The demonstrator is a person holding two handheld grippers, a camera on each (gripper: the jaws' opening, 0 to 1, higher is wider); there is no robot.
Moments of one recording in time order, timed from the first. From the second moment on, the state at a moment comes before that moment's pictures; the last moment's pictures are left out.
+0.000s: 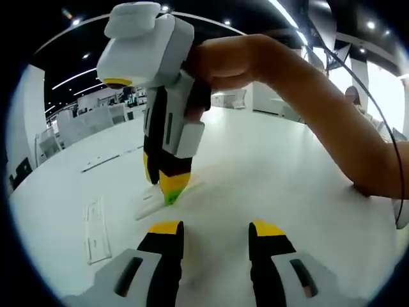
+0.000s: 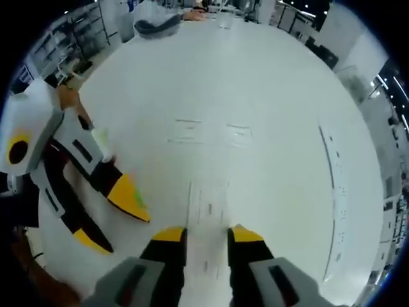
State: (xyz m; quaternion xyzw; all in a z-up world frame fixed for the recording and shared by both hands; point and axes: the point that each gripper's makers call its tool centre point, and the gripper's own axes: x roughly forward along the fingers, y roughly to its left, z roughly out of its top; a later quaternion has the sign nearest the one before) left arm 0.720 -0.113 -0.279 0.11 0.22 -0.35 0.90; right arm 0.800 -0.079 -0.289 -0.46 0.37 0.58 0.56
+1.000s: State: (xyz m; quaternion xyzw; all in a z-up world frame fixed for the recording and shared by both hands) left arm 0.717 -0.113 -0.279 0.10 0.22 -0.35 0.91; right arm 0.801 -0.070 -0.289 -0.45 0.34 0.59 0.58
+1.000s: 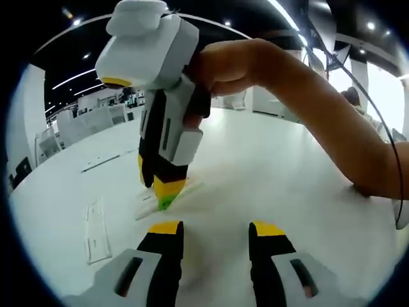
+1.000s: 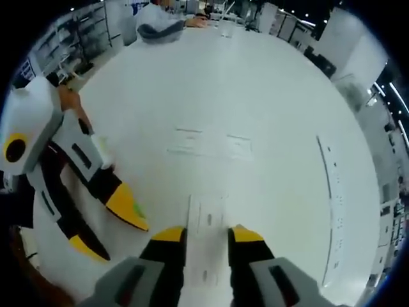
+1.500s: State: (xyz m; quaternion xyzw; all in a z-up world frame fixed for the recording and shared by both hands) left arm 0.713 -0.118 -0.276 0.10 0.21 -0.36 0.90; right arm 0.796 -0.076 -0.281 -0.41 0.34 0.60 0.60
